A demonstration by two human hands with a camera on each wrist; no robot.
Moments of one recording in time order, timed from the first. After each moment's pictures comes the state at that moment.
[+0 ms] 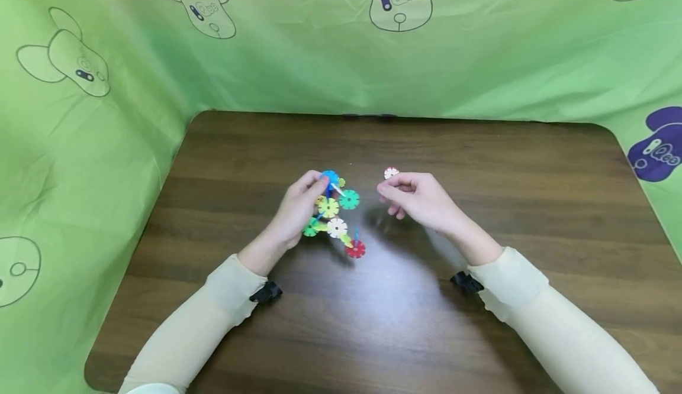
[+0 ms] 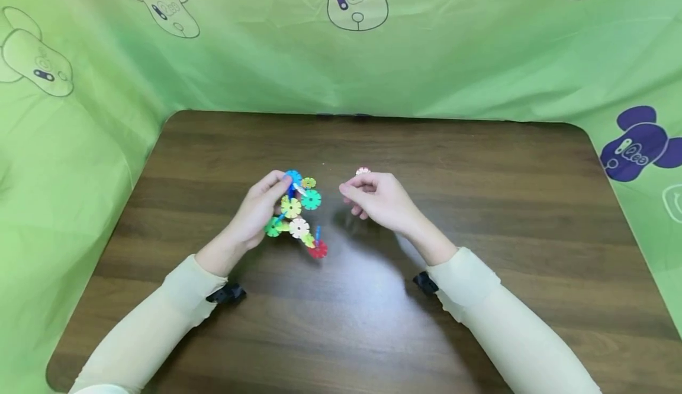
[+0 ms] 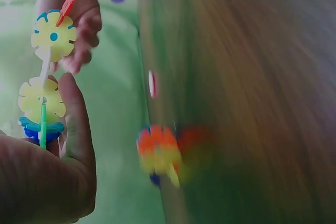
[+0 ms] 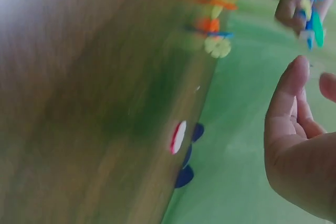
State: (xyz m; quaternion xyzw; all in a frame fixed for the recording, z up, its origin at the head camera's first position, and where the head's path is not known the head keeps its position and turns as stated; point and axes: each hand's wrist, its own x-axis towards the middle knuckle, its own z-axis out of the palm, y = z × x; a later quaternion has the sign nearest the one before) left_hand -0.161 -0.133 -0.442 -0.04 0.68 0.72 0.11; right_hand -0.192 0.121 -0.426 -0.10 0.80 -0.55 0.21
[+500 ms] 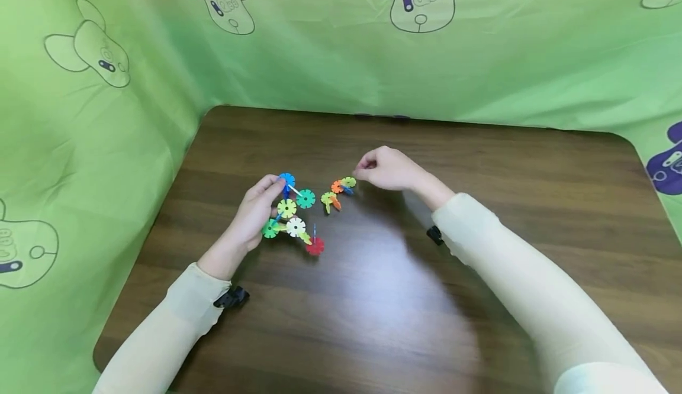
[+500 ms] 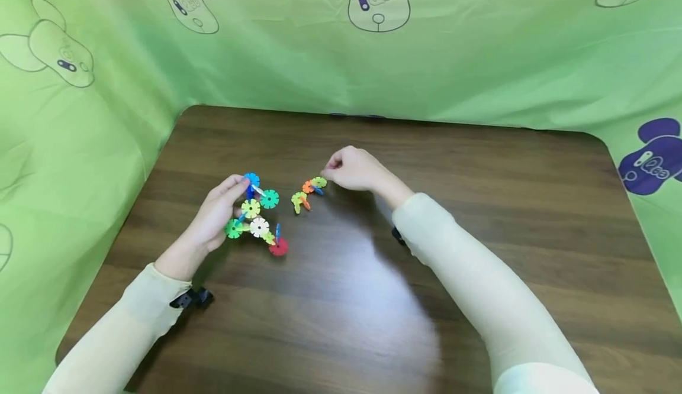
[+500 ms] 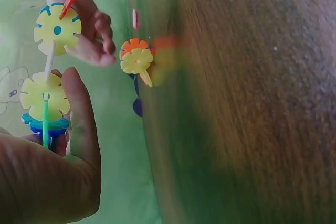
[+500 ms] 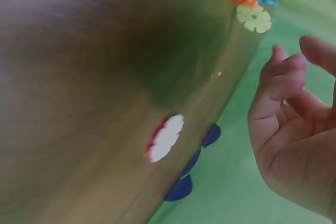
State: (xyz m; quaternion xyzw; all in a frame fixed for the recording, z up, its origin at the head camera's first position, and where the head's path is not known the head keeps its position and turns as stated) left_hand -0.146 -0.215 -0.440 -0.12 0.72 0.68 0.10; right_hand -0.274 0.058 -0.440 -0.21 0.90 -0.31 0.23
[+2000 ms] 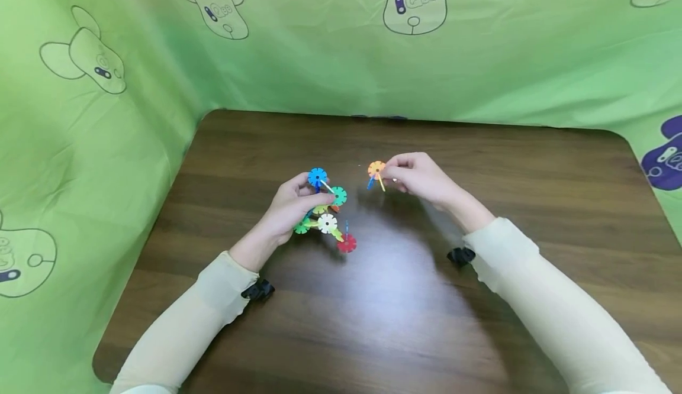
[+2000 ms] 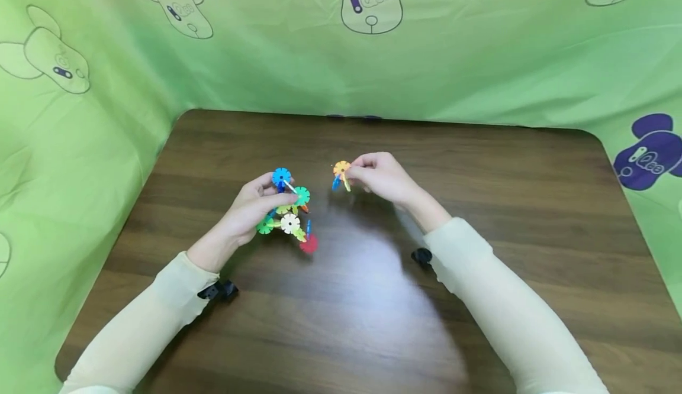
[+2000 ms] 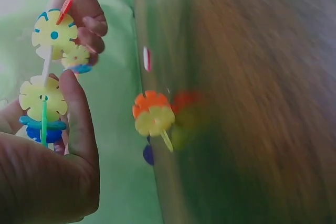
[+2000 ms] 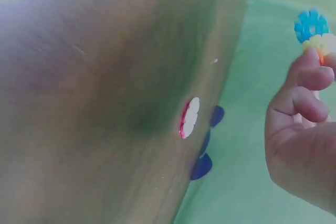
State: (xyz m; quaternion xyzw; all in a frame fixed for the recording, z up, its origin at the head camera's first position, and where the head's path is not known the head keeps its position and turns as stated) left_hand -0.162 -0.165 -0.436 -0.06 0.69 0.70 0.16; right_hand -0.246 0.108 -0.434 -0.10 0.80 -0.54 0.24
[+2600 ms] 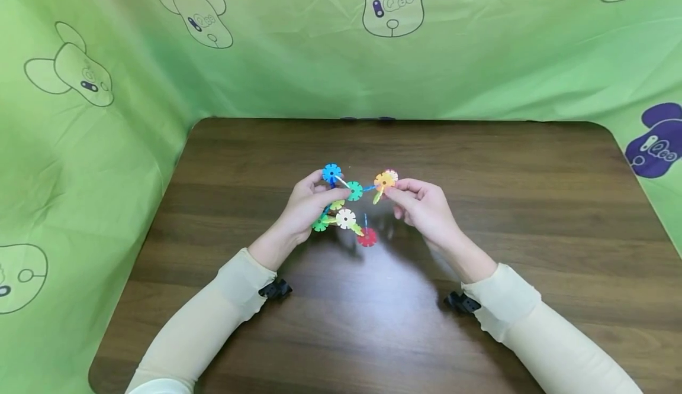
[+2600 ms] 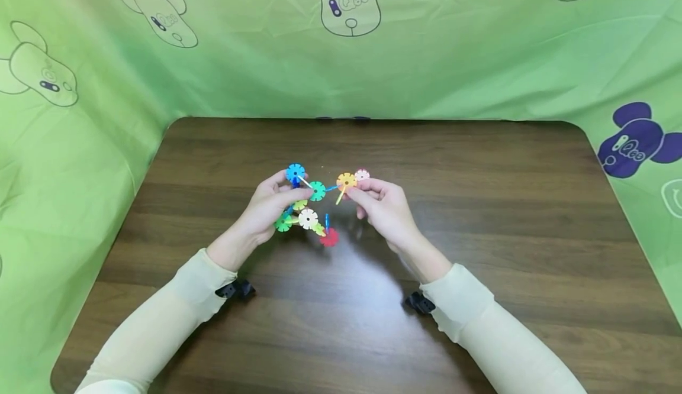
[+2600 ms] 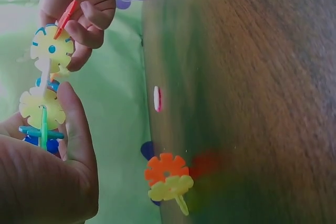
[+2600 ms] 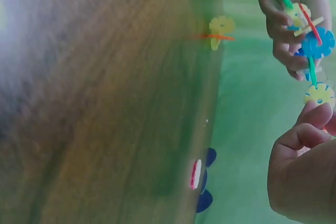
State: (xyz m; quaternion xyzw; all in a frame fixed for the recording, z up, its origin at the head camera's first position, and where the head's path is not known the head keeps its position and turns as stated) left_hand -0.171 -0.117 -0.435 -0.05 0.67 0.73 0.15; right_hand -0.172 0.120 -0.439 0.02 0.69 -0.71 0.16
